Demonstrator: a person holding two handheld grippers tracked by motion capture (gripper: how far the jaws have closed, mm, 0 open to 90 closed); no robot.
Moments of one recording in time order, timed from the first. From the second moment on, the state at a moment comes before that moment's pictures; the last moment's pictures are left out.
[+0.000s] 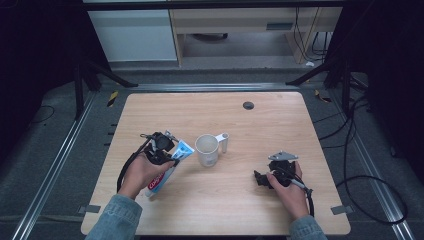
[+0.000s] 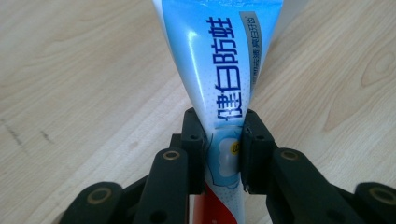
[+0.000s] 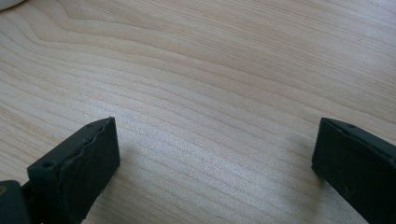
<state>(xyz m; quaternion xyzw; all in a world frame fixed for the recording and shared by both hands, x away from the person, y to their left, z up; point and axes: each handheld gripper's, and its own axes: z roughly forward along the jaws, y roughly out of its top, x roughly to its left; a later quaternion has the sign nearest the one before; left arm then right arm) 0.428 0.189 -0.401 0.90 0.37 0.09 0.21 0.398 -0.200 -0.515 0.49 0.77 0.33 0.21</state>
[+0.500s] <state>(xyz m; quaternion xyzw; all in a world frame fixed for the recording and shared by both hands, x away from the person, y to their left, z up) 0.431 0.191 -0.374 0.89 0.37 0.12 0.23 0.399 -0.200 -0.515 0.49 0.78 0.33 0.21</state>
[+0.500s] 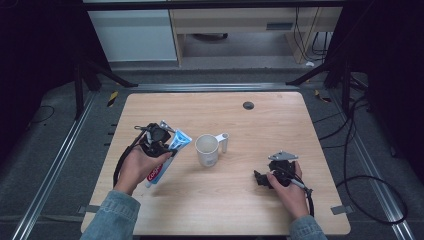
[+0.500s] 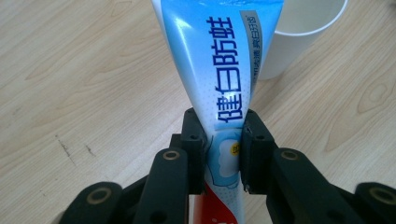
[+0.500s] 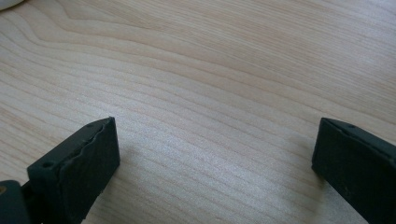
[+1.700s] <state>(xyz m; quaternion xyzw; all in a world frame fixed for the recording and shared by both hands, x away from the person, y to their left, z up) 0.406 0.161 -0.337 0.81 0.42 0.24 0.33 0.400 -0.202 -0.515 0.49 0.78 0.33 0.21</state>
